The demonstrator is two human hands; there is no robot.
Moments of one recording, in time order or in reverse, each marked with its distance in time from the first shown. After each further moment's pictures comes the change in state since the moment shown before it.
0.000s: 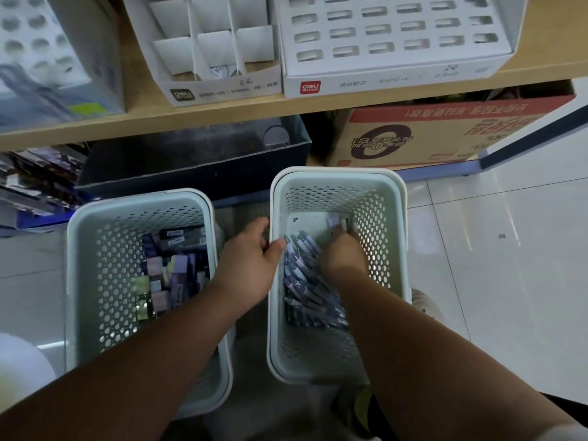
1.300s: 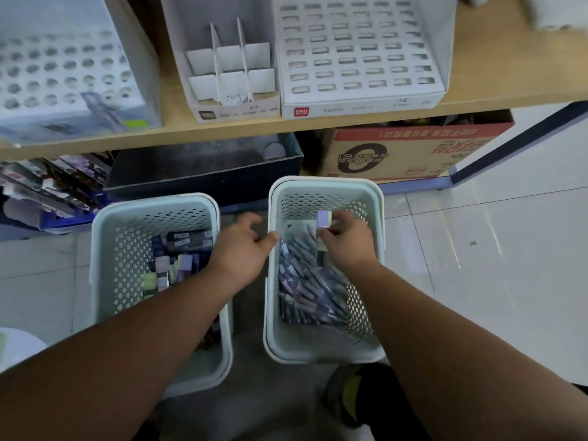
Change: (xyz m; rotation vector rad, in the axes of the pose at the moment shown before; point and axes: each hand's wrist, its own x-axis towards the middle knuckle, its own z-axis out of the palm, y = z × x) left_hand 0.000 0.002 -0.014 -0.009 0.116 -0.045; right_hand -0.036 -0.001 -0.064 0.479 0.162 -0.210
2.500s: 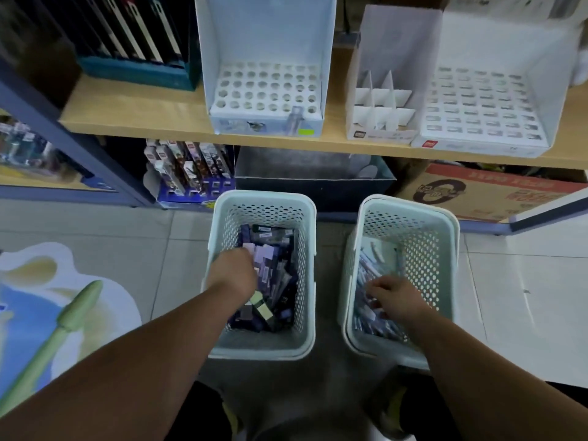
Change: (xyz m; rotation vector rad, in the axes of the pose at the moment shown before) left_hand -0.047 -0.126 -0.104 0.550 0.004 -0.189; right_hand -0.085 -0.008 0.029 -0.028 -0.270 0.199
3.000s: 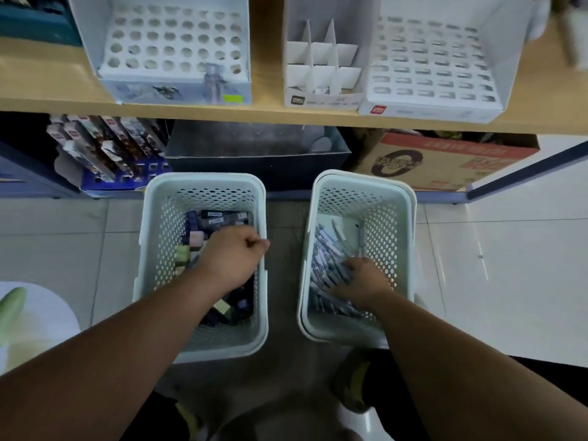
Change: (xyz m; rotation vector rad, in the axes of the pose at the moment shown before) left_hand -0.008 0.076 -0.002 -0.463 -0.063 0.187; right_hand 0.021 0.020 -0.016 -0.500 -0.037 -0.034
